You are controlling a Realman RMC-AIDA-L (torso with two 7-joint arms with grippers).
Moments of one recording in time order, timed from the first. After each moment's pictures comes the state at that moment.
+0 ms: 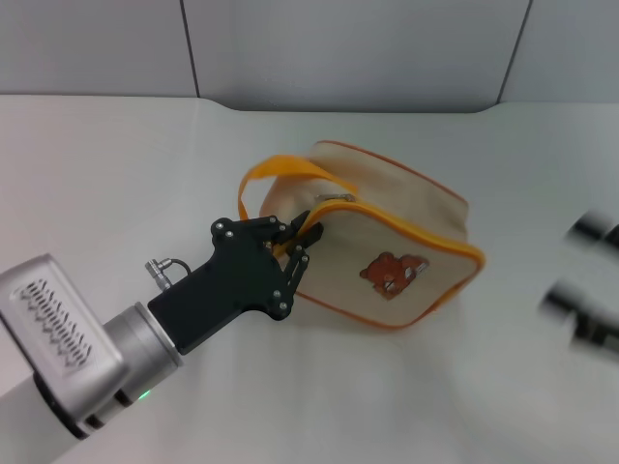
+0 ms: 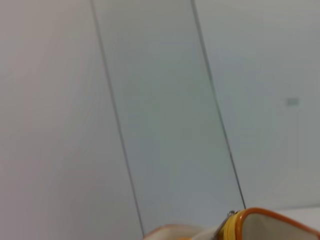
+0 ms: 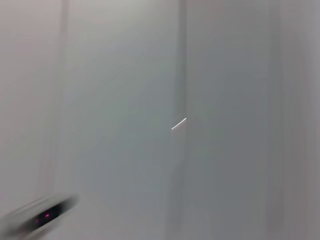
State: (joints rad) left arm -0.51 -2.08 -0.29 -0.19 2.44 1.40 -0.07; right arm 0.33 2.07 -0.05 -0.40 -2.09 -2.02 0.73
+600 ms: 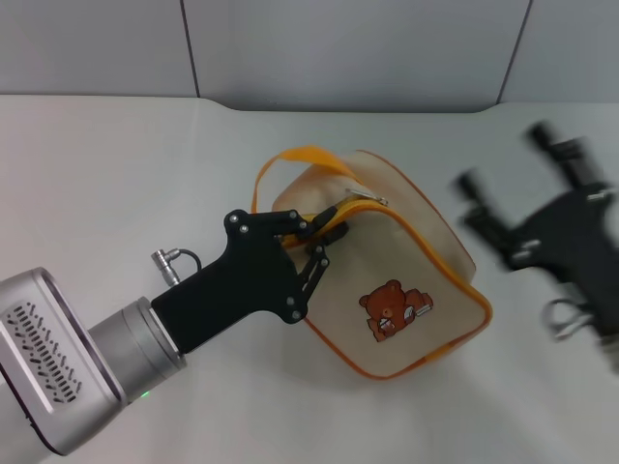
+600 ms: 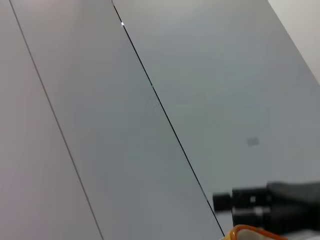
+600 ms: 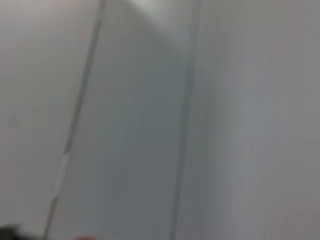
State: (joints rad) left arm -0.53 -2.08 -0.28 -0.17 2.50 1.54 0.04; right arm 0.42 2.09 0.02 0.14 -1.90 -1.67 0.06
